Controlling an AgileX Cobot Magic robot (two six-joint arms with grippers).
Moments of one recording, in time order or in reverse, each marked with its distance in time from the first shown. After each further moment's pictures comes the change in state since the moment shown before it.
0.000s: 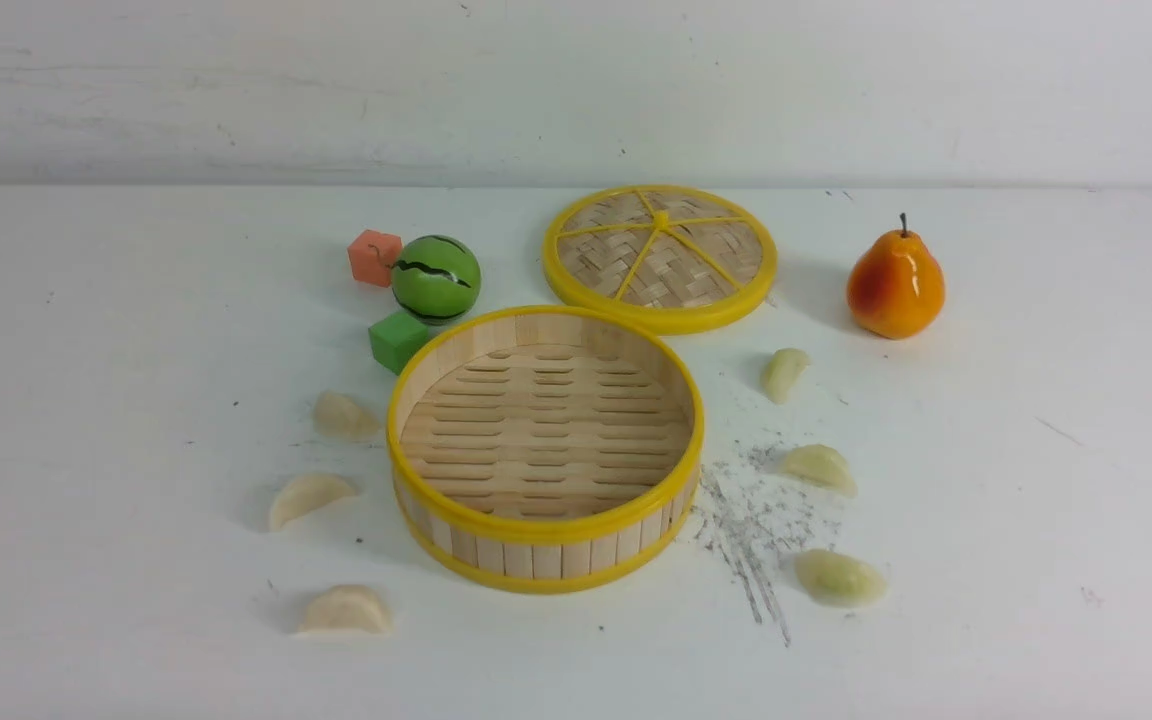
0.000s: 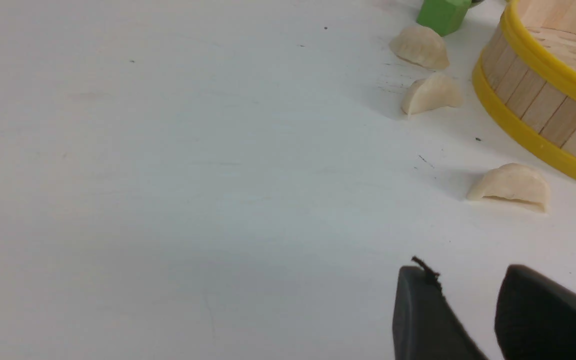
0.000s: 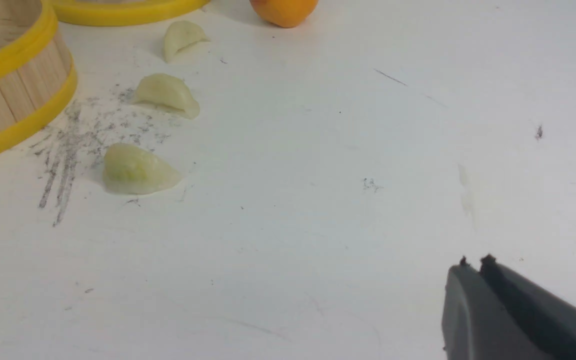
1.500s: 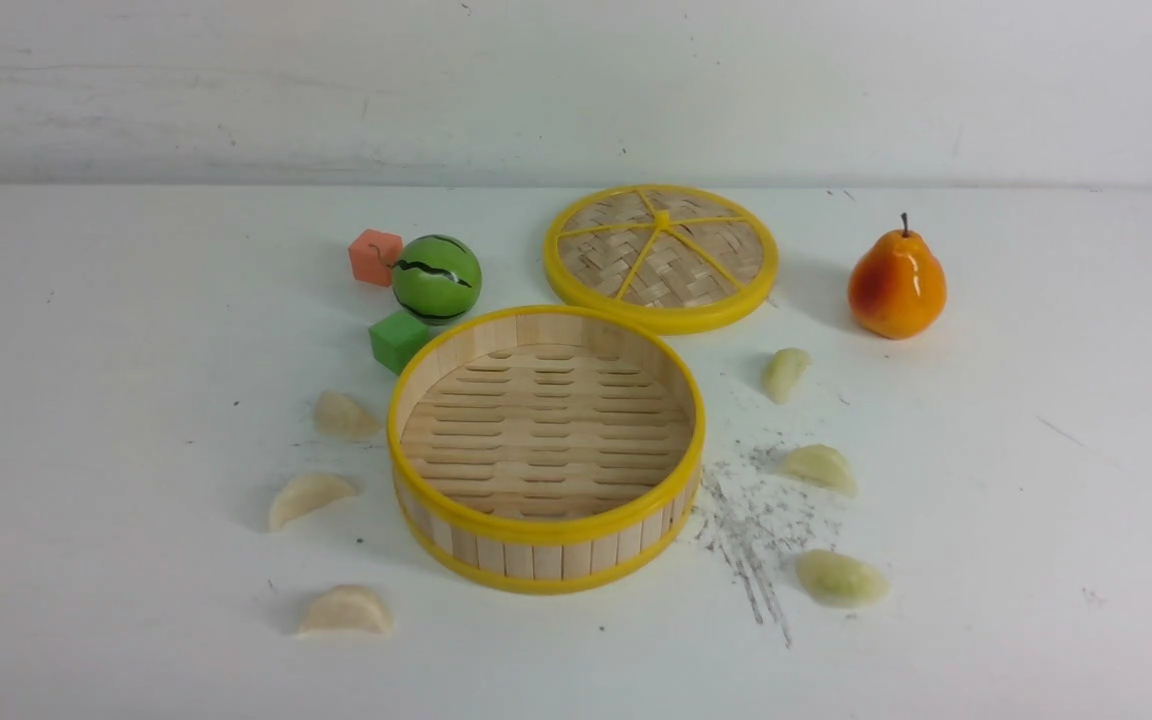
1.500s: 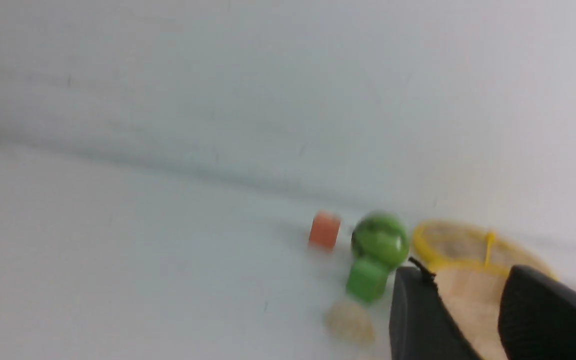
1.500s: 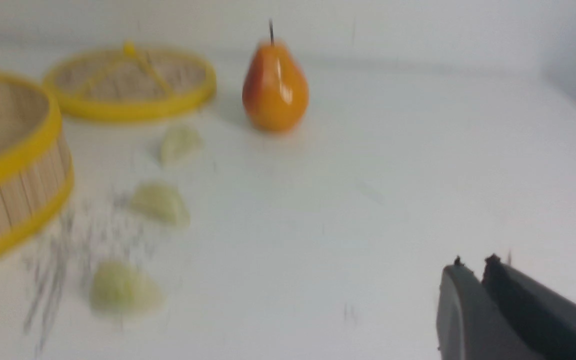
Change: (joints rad) right arm 0.000 0.000 0.010 -0.054 -0.365 0.000; left arm 0.000 0.000 0.000 0.004 -0.550 0.000
